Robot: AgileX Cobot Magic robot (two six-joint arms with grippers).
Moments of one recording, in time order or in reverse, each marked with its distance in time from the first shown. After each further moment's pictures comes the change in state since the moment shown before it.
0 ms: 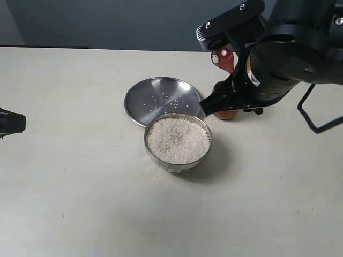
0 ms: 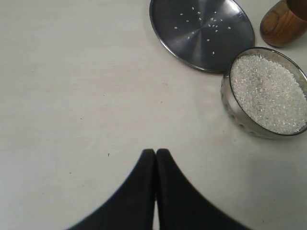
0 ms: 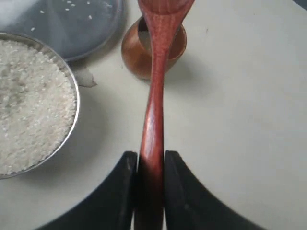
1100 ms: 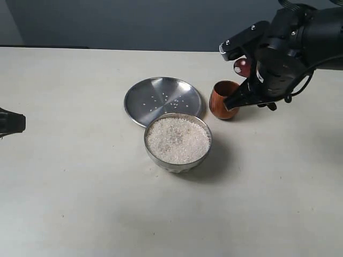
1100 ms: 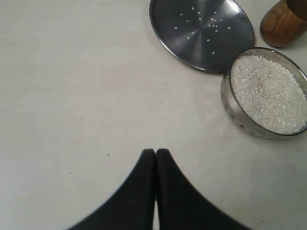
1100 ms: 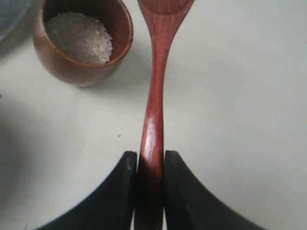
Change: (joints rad) left arm 0.000 0.000 0.000 0.000 0.000 0.000; right arm -0.274 0.221 0.000 -0.052 -0.199 -0.105
